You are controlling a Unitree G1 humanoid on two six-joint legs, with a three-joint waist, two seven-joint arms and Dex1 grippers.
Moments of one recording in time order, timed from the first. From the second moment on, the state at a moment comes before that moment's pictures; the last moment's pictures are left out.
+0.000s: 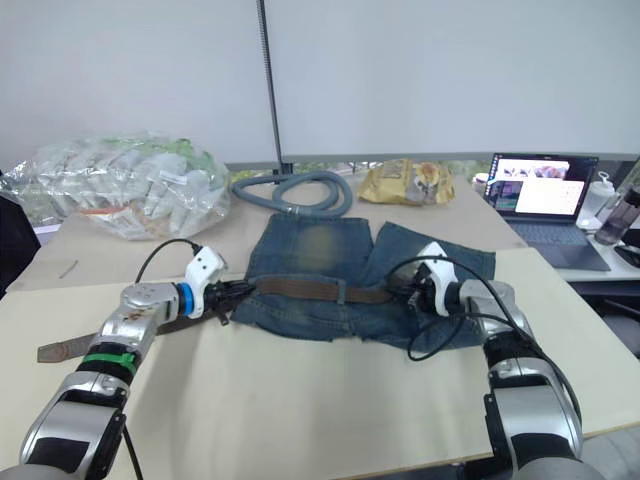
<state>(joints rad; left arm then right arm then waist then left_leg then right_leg) -0.74 0.58 -0.05 0.63 -0.17 0.11 -1.06 -0.92 -0.57 0.04 1.00 0.06 -0.07 1.11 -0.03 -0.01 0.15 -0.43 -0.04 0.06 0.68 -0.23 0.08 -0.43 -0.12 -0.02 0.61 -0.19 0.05</state>
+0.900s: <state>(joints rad) -0.40 0.71 0.08 0.14 -0.35 0.40 -1.10 -1.06 -0.39 0.01 1.18 0.01 -0.38 1.07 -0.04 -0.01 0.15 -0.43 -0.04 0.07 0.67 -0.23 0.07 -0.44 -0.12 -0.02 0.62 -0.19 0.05</state>
